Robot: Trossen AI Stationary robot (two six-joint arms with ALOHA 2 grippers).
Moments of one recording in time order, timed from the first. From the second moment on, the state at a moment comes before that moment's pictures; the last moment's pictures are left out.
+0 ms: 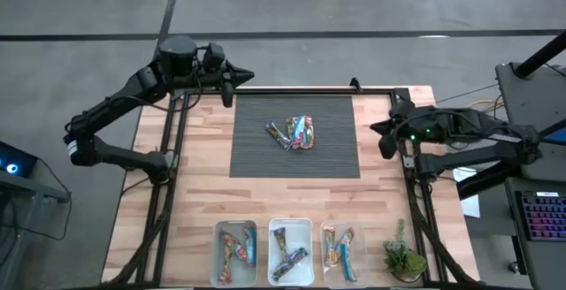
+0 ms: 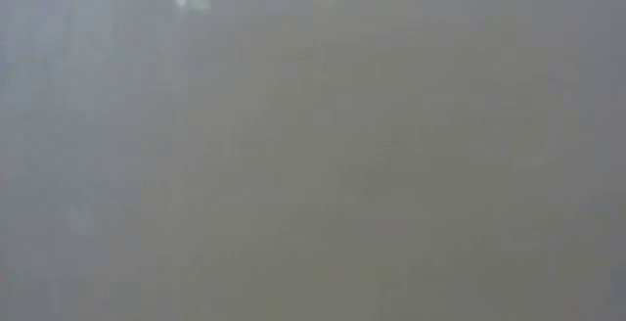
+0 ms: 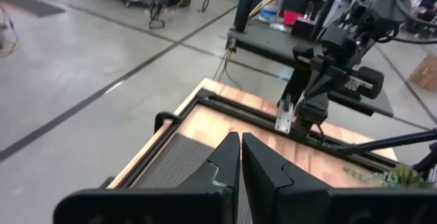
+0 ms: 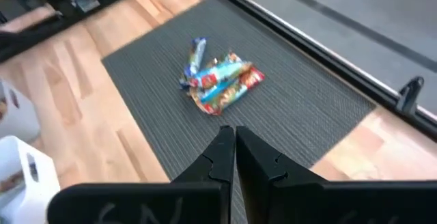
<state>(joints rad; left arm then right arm) 0.54 1.16 1.42 -0.47 0.24 -0.13 -0.03 0.73 1.01 -0.97 0.36 0.53</state>
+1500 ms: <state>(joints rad) 0.50 1.70 1.78 -1.17 0.15 0.34 -0.10 0.77 1.01 -0.97 0.31 0.52</state>
